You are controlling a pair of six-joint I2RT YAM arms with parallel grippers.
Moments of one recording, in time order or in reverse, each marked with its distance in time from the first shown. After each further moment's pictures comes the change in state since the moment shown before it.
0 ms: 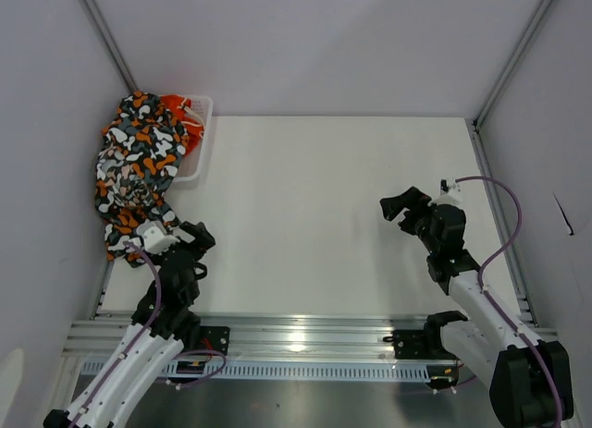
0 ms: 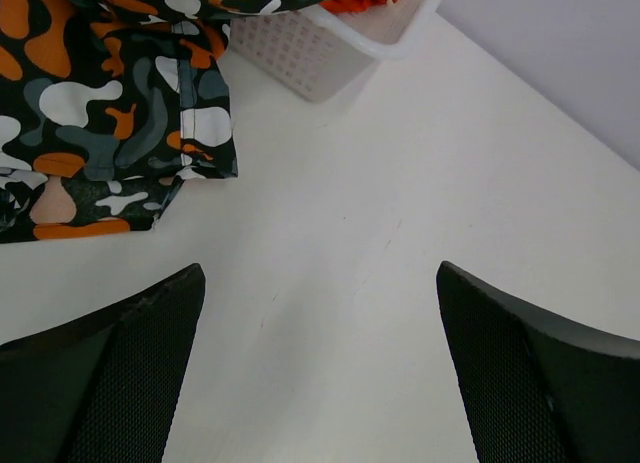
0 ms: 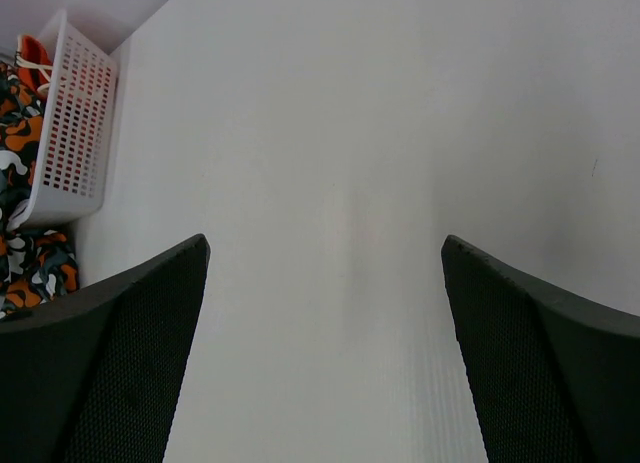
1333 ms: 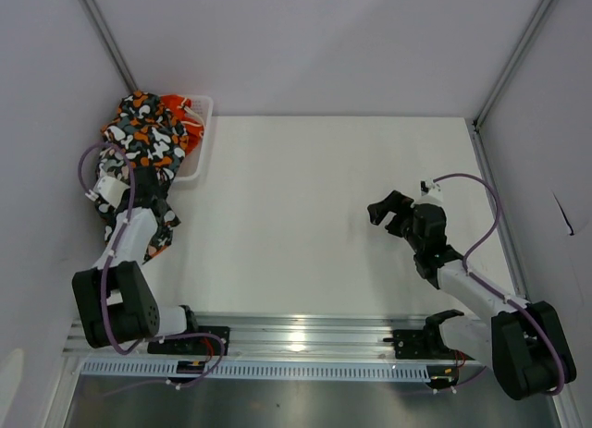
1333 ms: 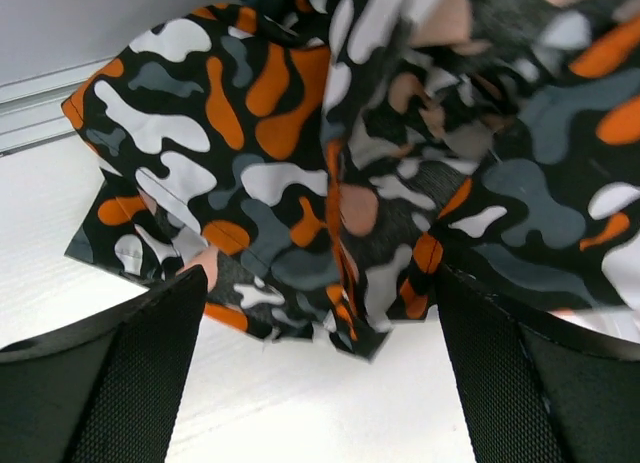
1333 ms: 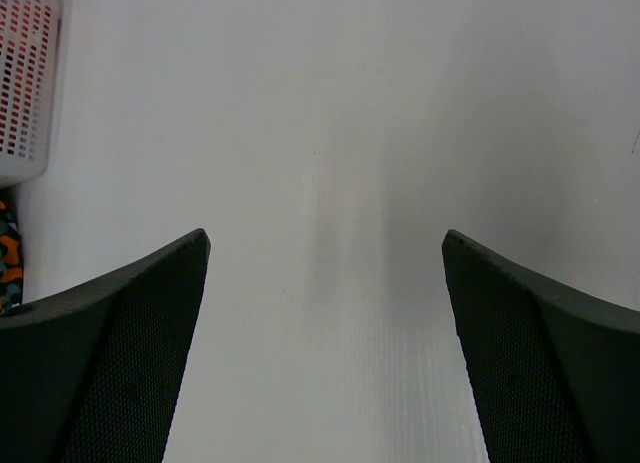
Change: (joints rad) left arm 0.650 1.062 0.647 -0.211 0.177 -0.275; right arm 0.120 0.175 -0.019 0.128 0.095 -0.034
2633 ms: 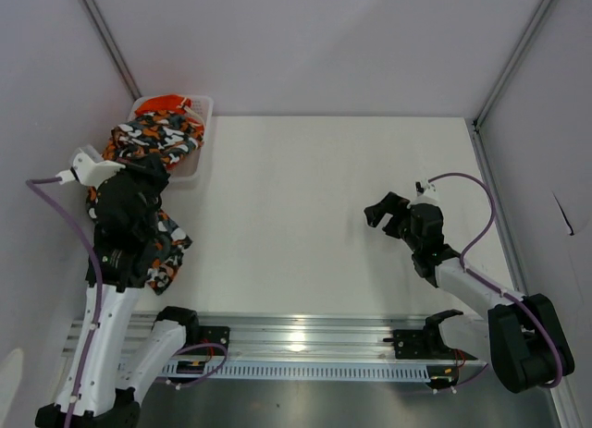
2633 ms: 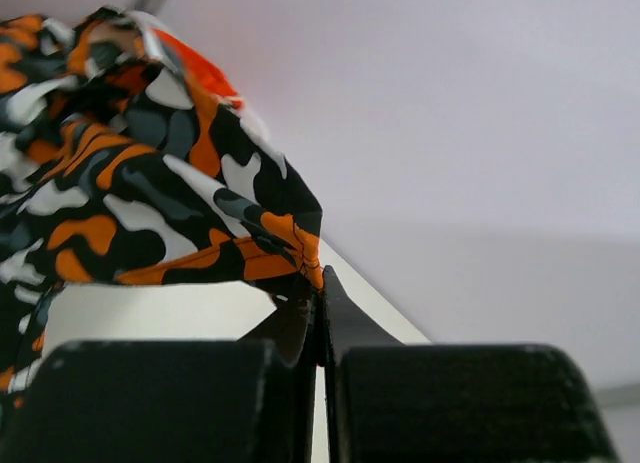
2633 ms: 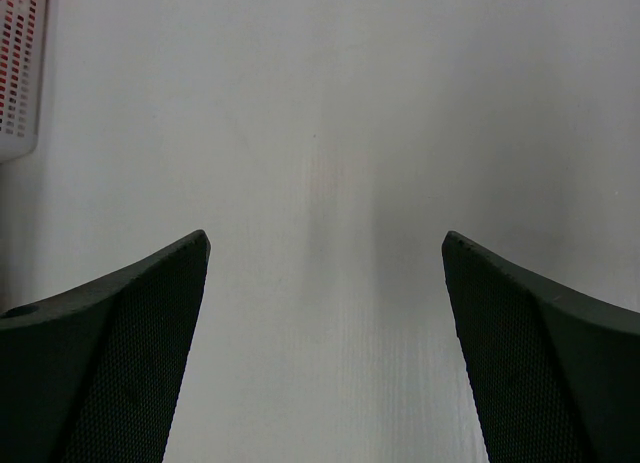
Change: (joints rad) left arm -0.339 -0.537 0.179 0.117 0.123 0.114; right arm 0.008 0.047 0.001 0.016 -0.027 -0.014
